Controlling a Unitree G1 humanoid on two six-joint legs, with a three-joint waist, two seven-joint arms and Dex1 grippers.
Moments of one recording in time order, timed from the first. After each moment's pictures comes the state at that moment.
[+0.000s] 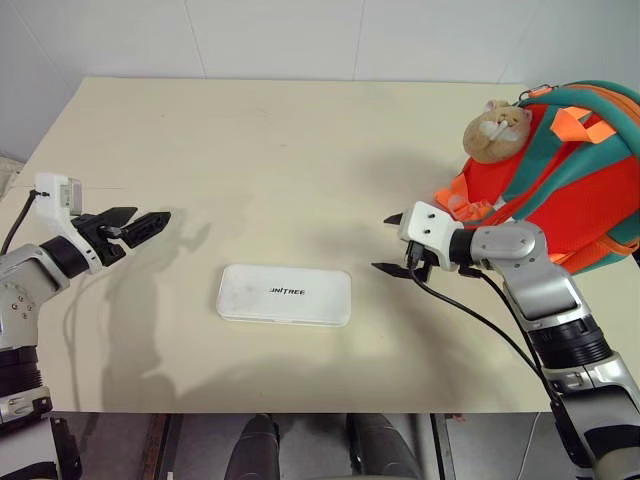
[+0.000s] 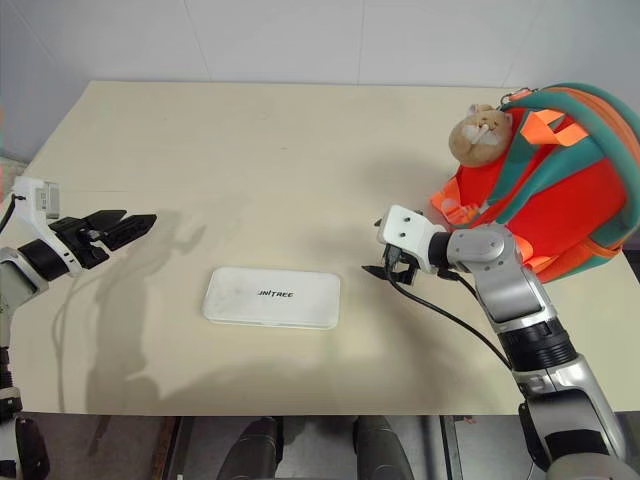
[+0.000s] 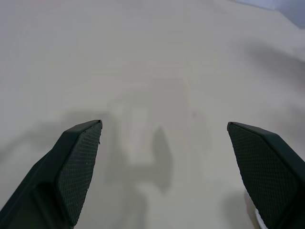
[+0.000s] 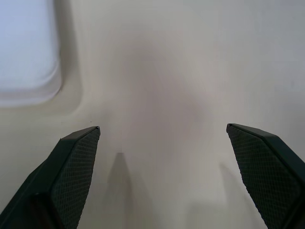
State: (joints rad) left arm -0.44 0.84 0.42 0.20 -0.59 0.70 -0.73; right arm -0.60 -0.67 0.21 -0.02 0.00 0.32 0.98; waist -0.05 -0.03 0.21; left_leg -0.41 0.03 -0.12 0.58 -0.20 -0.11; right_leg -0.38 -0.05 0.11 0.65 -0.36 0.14
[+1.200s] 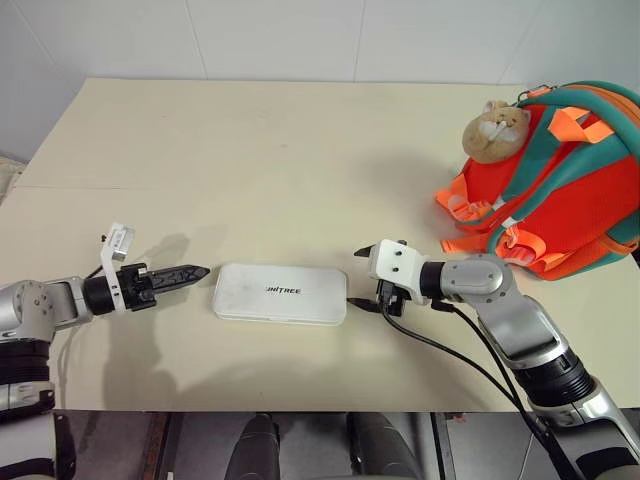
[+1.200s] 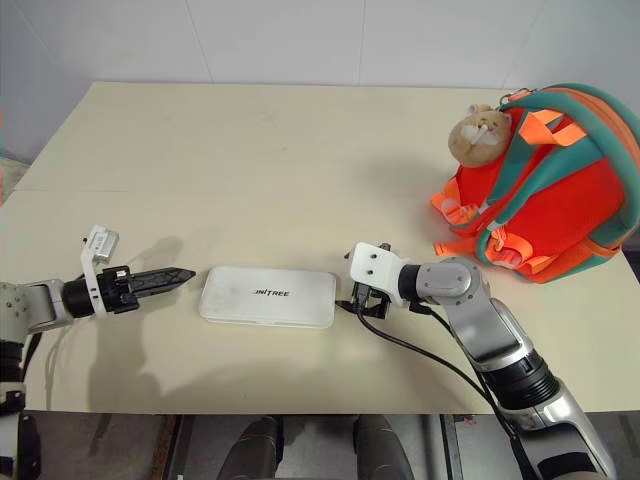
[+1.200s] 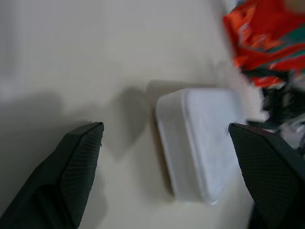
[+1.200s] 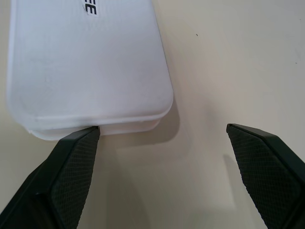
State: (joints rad) left arm -0.51 0.83 0.30 0.40 -0.68 1.25 -1.00; right arm -0.51 -0.60 0.31 -0.23 -0.01 0.43 0.94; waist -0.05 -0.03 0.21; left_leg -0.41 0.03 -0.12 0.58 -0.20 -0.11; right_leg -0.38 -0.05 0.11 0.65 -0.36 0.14
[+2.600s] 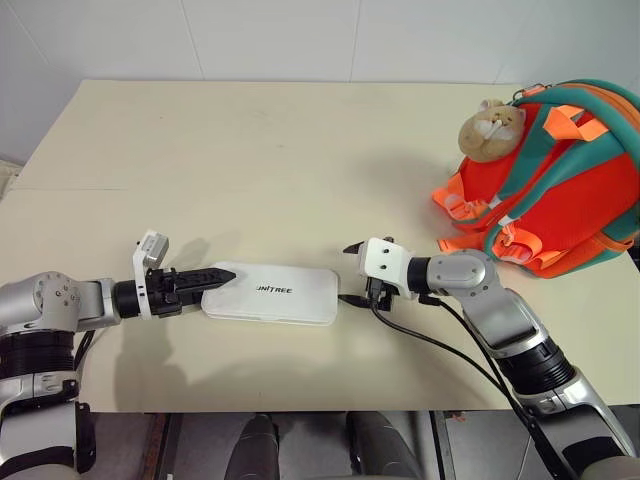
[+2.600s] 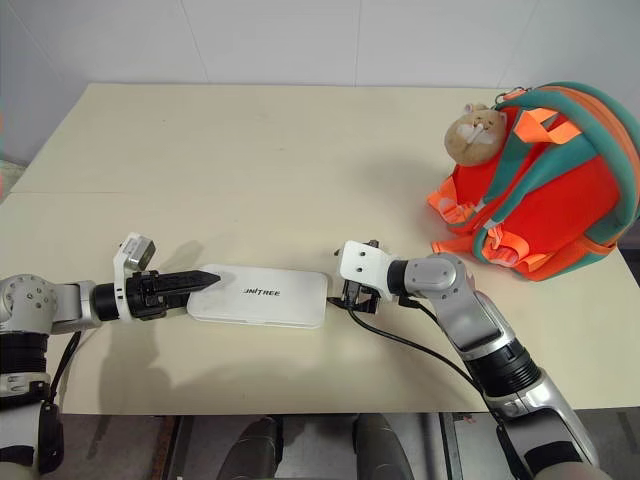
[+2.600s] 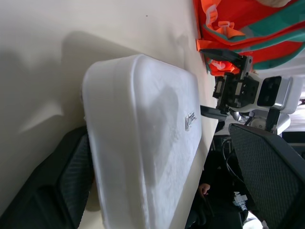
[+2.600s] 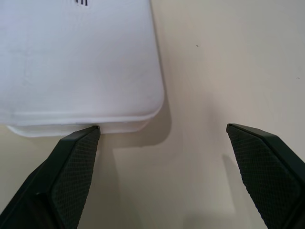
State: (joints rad) left arm -0.54 0.77 0.25 0.33 -0.76 1.47 -0.97; right arm -0.56 -0.55 0.35 -0.13 -0.04 0.35 0.94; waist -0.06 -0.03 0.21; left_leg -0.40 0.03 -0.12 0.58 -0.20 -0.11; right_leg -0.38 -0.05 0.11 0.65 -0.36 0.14
